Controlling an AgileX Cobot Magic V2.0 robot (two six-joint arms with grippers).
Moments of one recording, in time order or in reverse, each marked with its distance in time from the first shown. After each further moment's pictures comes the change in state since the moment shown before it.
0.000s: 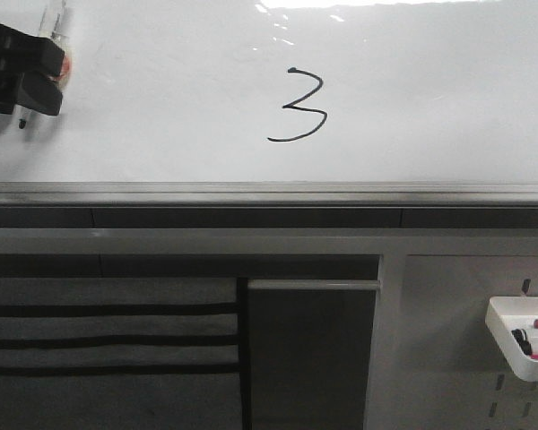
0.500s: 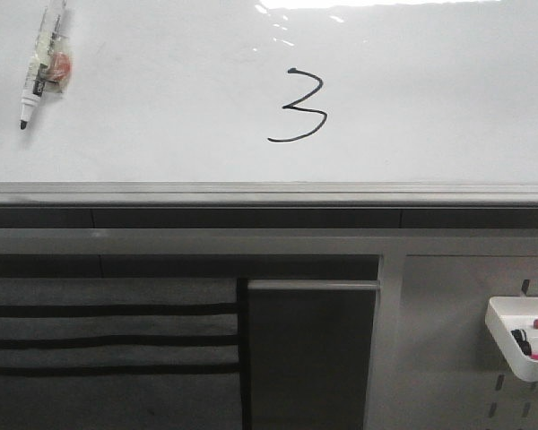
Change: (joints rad) left arm 0.099 -0.556 0.016 0.253 0.509 -0.140; right arm 0.000 -0.378 0.233 -0.353 -0.164 0.600
